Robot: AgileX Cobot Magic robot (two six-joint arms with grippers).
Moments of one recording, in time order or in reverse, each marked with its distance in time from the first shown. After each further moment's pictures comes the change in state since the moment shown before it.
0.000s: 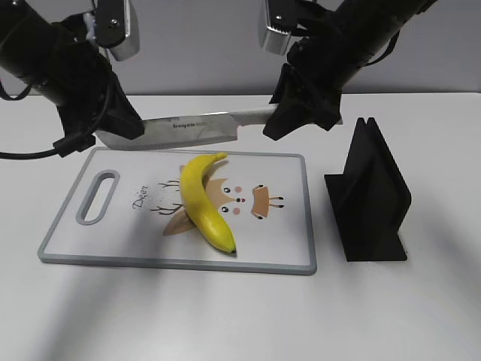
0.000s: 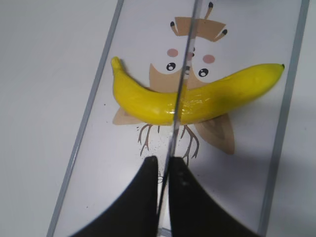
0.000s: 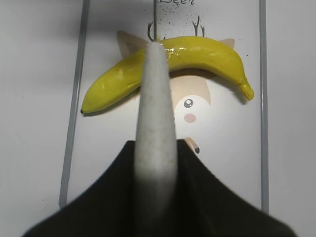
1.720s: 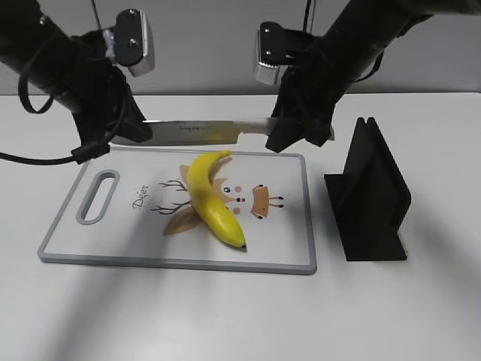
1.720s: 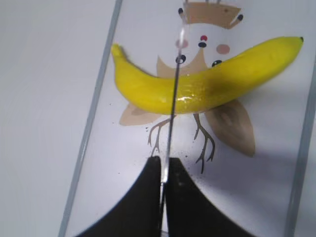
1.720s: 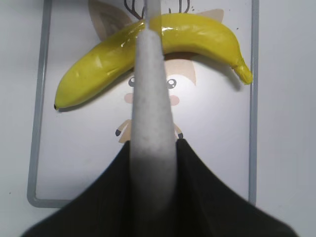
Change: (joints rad) left arm -0.025 0.042 -0.009 0.035 -0.069 0.002; right arm 0.003 0.063 -0.007 -0.089 -0.087 0.033
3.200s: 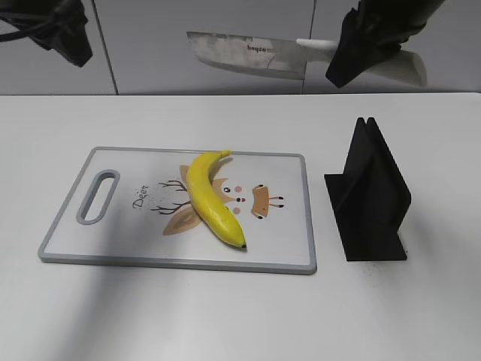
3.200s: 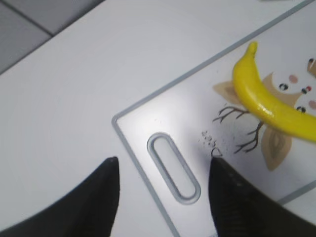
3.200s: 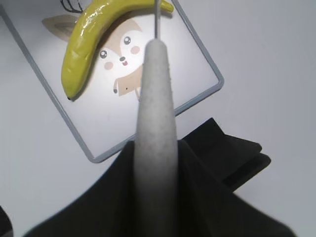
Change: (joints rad) left arm 0.001 -0.055 -0.350 0.483 0.351 -1.124; right arm -0.001 -0.306 0.000 -0.255 0.144 0.746
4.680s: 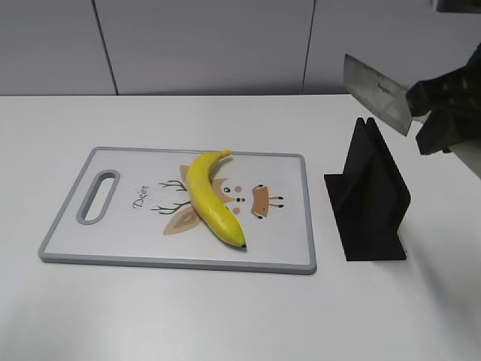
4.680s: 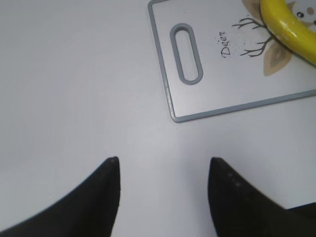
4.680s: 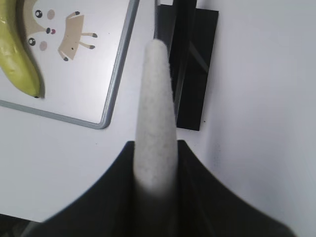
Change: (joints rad) left arm 0.002 -0.747 0.573 0.118 0.098 -0.330; right arm 0.000 -0.398 0.555 -0.231 -0.212 0.851
